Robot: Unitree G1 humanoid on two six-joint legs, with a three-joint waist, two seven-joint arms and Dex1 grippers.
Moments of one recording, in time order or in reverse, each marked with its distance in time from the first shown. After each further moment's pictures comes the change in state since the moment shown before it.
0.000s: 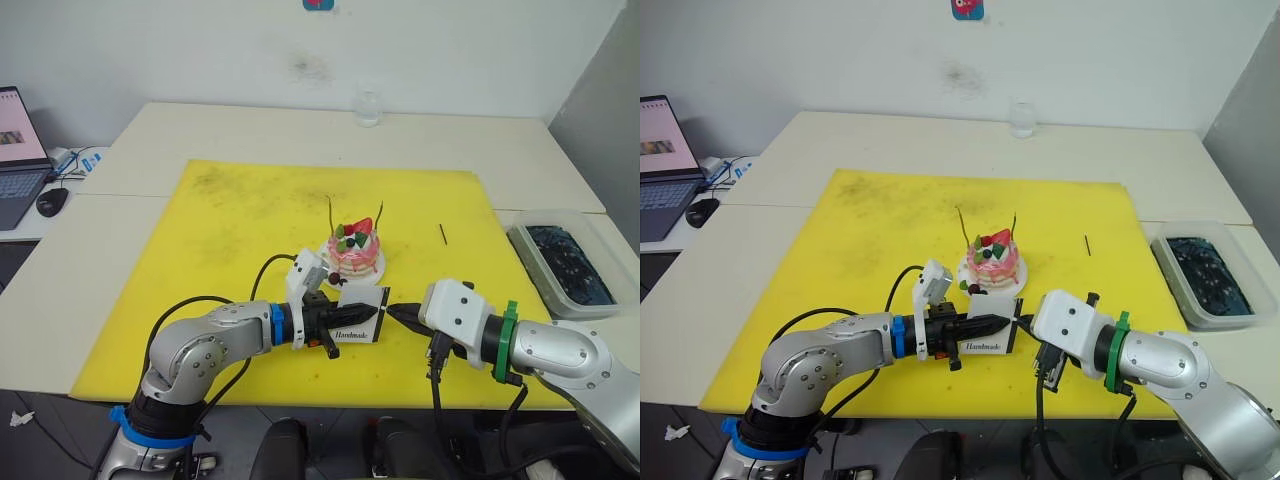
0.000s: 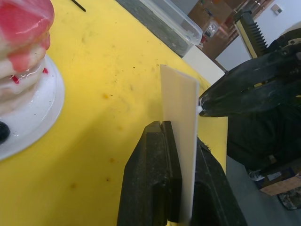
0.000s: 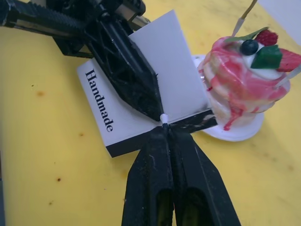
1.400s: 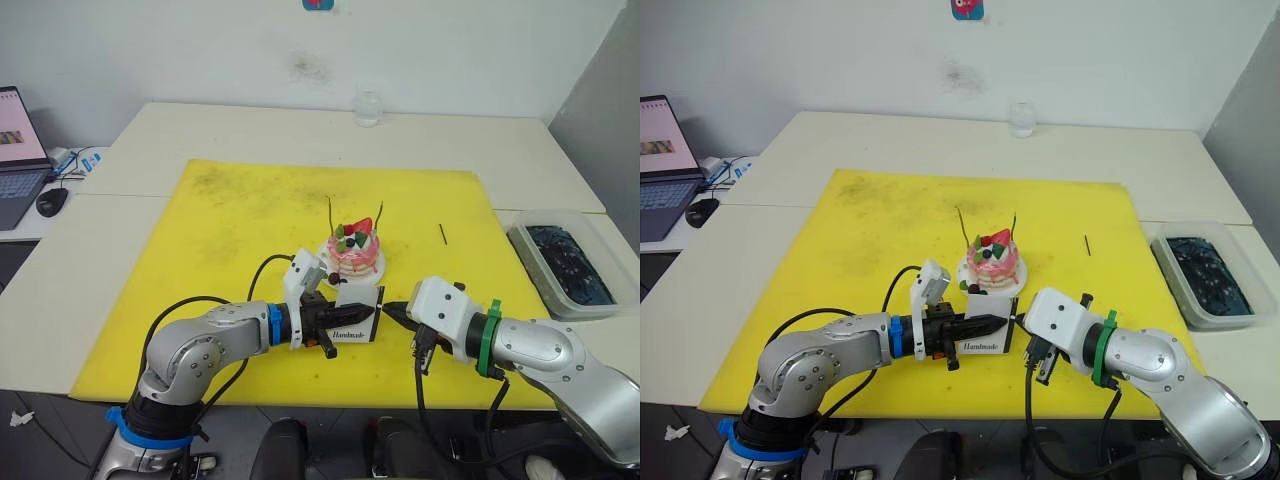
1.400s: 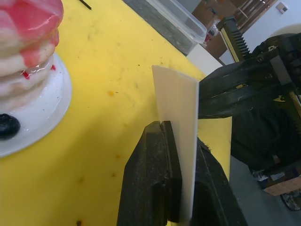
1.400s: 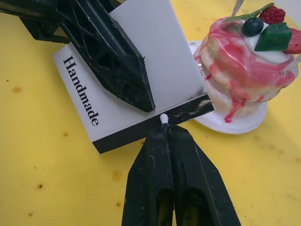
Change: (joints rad) left arm 0.005 0.014 0.004 -0.002 0.003 0.000 -0.002; right arm -0.048 0.061 0.077 0.053 -0.066 0.039 -0.046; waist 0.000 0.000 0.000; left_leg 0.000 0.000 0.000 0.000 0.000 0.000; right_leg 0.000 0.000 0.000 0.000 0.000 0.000
